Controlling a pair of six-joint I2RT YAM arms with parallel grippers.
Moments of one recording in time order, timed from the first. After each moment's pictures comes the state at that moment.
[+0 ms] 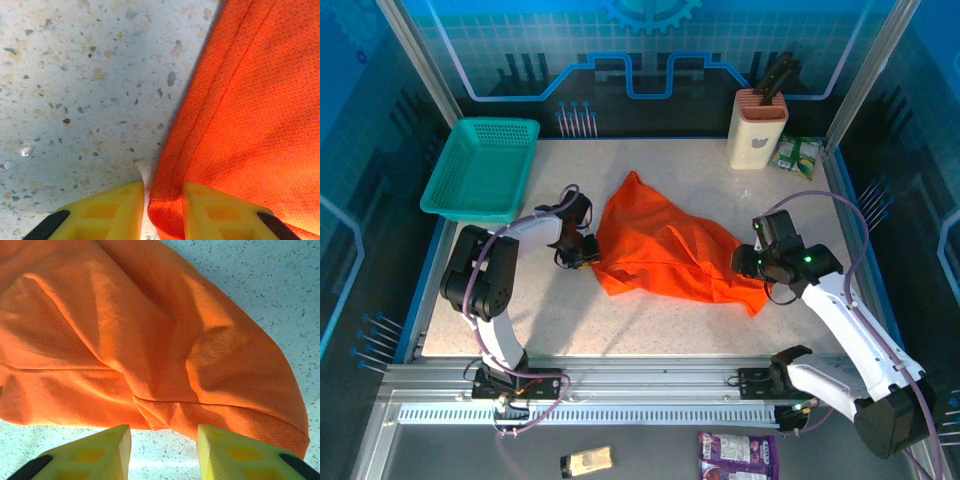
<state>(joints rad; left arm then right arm) -0.27 1.80 1.07 -0.64 0.22 -0.61 0.34 0.99 0.91 -0.94 0.03 0.51</state>
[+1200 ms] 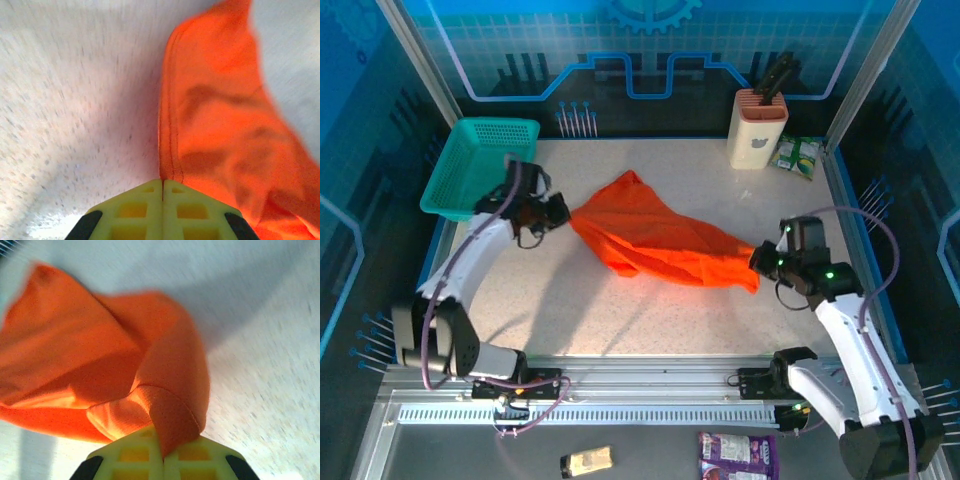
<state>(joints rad) -0.07 1.37 1.19 -0.71 0.24 -0.58 0.13 0.85 0.89 -0.86 -0.16 0.61</state>
